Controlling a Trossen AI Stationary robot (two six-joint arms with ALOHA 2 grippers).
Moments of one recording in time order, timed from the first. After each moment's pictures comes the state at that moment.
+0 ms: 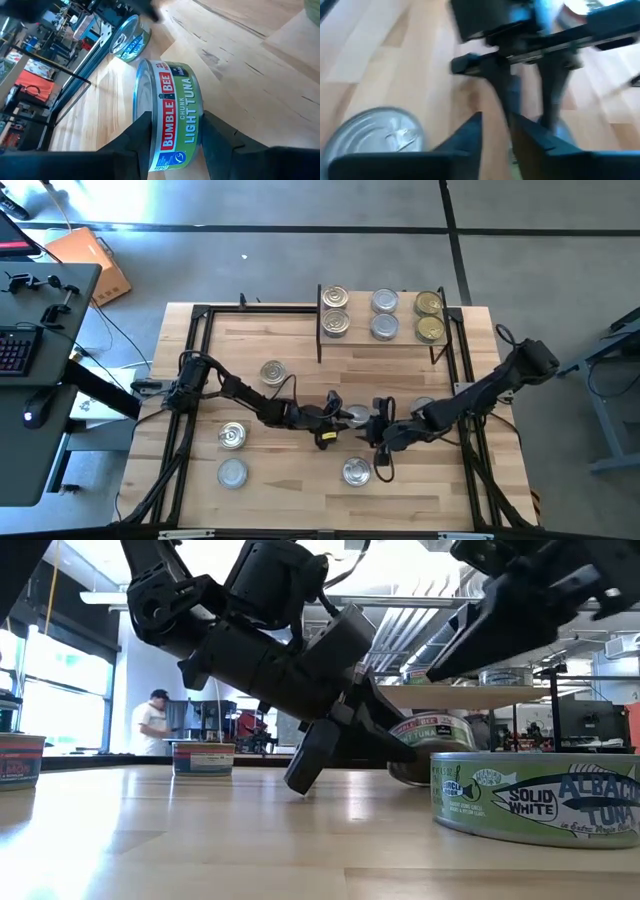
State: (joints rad) left arm -0.20 2.13 0.98 0.67 -0.28 0.71; right arm 0.47 1.47 0.72 0.02 0.42 0.22
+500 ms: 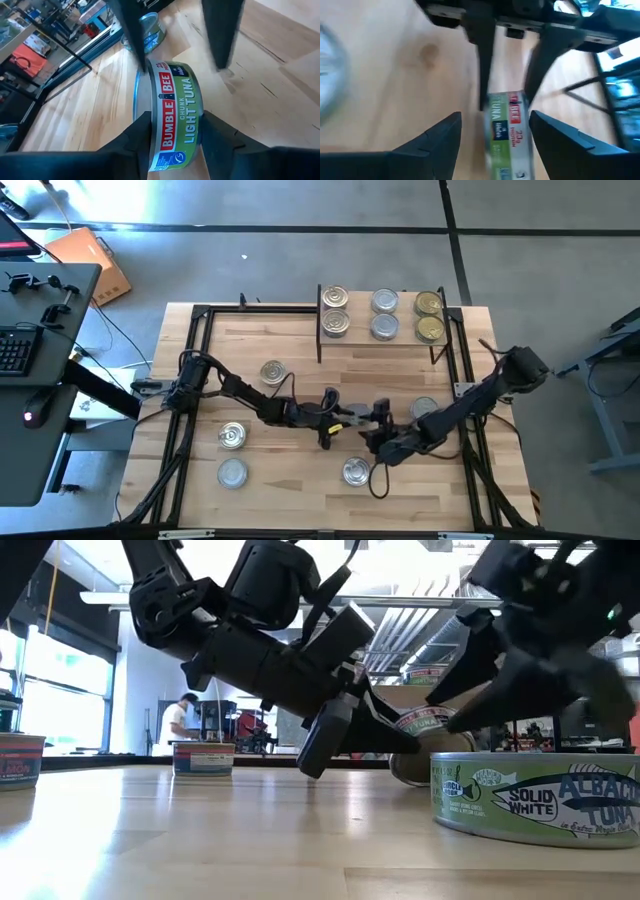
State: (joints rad) left arm -0.19 2.13 0.98 0.71 -0.28 0.50; right arm 0.53 1.60 0.72 -0.04 0.75 -0.05
